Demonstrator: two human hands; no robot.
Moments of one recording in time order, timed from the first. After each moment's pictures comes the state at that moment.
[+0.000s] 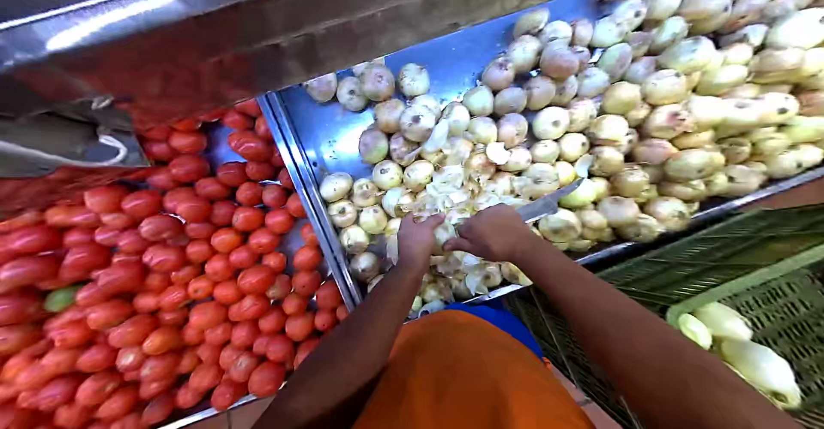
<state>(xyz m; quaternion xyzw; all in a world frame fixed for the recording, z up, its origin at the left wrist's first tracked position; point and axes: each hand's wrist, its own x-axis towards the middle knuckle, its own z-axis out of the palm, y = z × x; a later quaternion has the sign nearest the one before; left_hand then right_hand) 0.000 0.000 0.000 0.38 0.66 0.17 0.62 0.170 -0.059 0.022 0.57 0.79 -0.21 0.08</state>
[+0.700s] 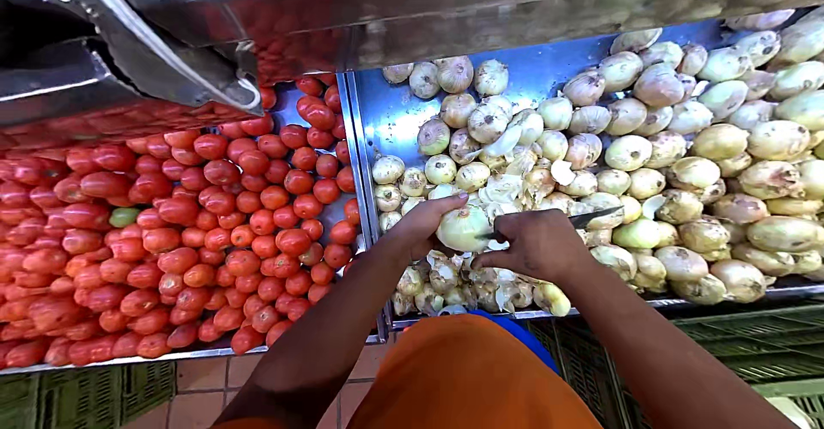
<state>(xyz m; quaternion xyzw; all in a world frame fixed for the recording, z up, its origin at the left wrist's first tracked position) -0.078 0.049 0.056 0.33 0.49 0.08 0.80 0.136 -0.036 0.054 0.54 0.82 -0.09 -0.16</state>
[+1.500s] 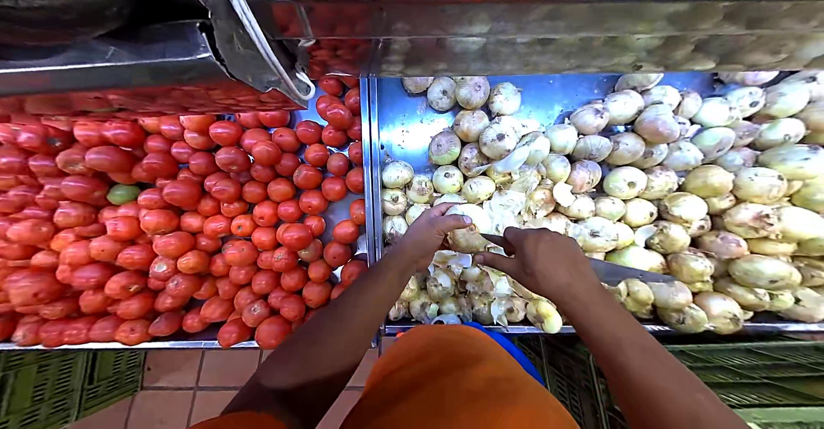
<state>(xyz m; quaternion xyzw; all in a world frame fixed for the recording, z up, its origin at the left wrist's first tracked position) -0.093 0.032 0.037 0.37 0.43 0.23 0.79 0.110 -0.038 0.090 0.68 0.71 -0.18 0.08</state>
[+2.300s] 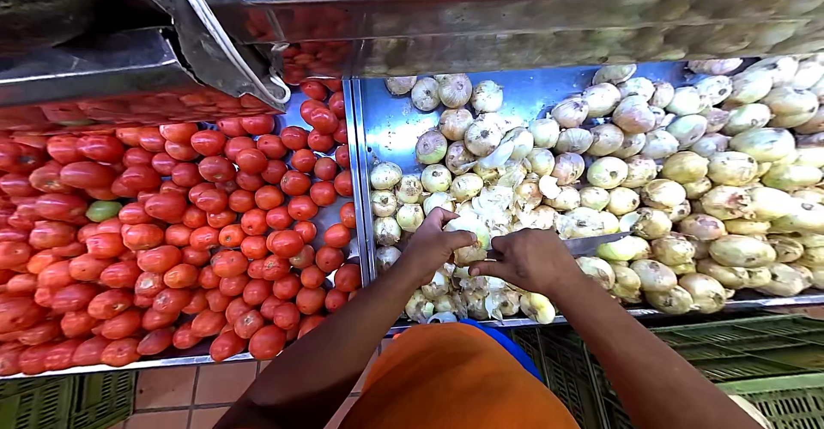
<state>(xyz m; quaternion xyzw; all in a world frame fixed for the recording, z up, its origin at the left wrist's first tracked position) -0.077 0.003 0.051 0.42 0.49 0.22 0.73 0.129 -0.047 0.069 0.61 0.78 -0.16 0.06</state>
